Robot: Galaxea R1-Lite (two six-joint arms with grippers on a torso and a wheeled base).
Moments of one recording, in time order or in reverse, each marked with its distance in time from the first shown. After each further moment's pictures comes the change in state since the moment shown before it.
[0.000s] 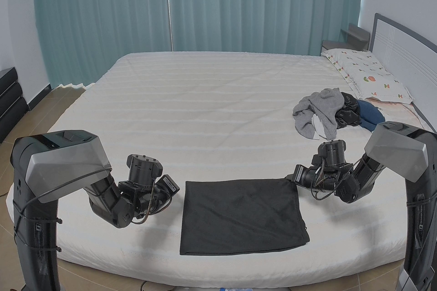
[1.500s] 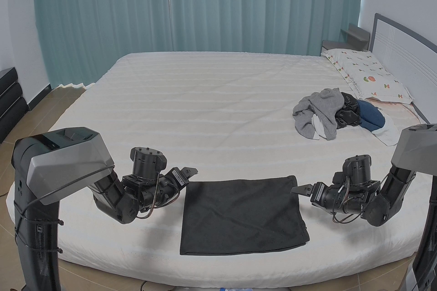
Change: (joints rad) left arm -0.021 0.019 -0.084 -0.023 -0.093 0.092; right arm 0.018 -0.241 0.483 -0.208 0.033 0.120
